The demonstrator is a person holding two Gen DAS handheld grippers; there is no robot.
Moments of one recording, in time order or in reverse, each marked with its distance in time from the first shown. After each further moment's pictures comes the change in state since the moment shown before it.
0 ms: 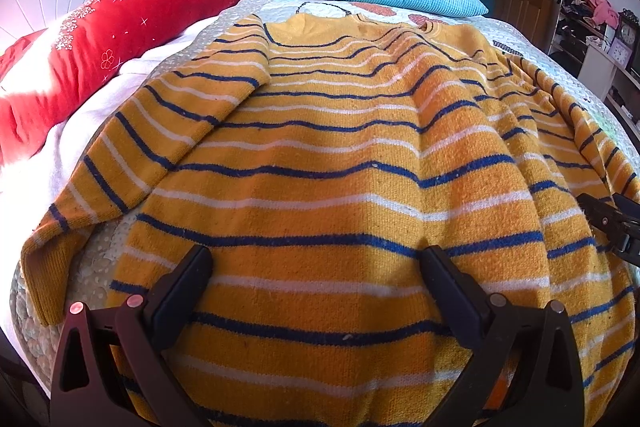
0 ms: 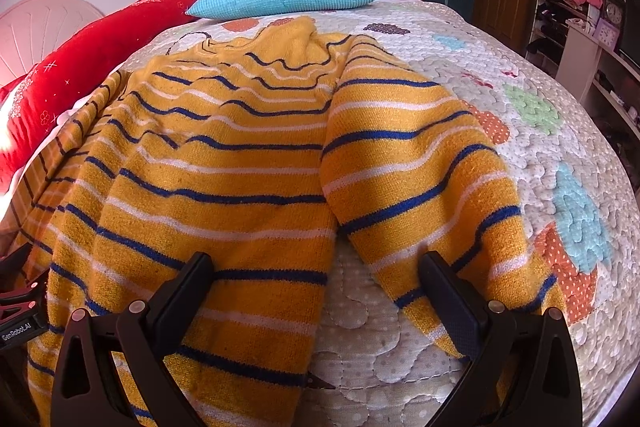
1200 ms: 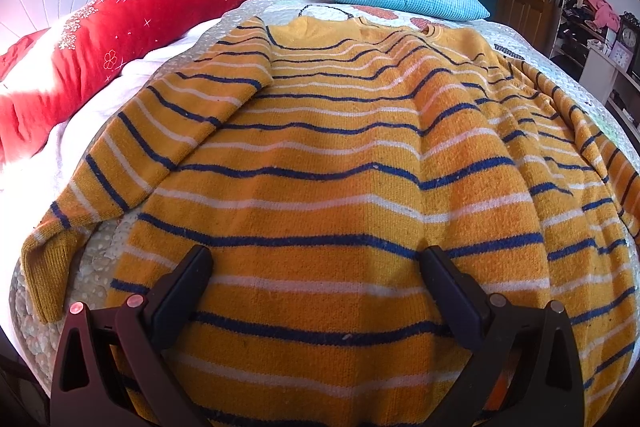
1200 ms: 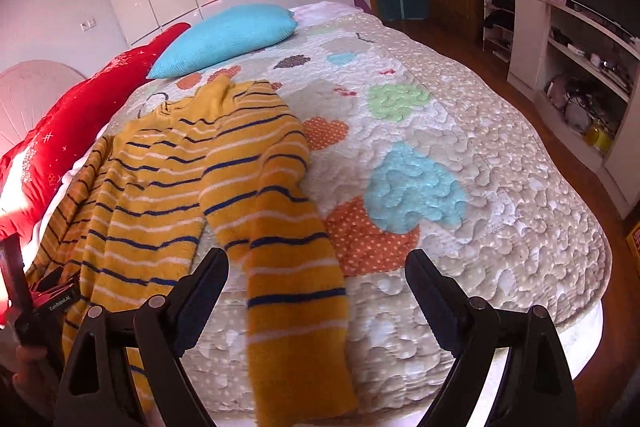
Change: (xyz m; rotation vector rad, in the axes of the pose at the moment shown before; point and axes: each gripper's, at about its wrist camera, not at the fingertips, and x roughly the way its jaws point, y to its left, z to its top) left arm -0.001 0.002 0.002 -0.002 -0.024 0.013; right arm -0.103 -0.107 -0.020 0.167 -0.072 0.000
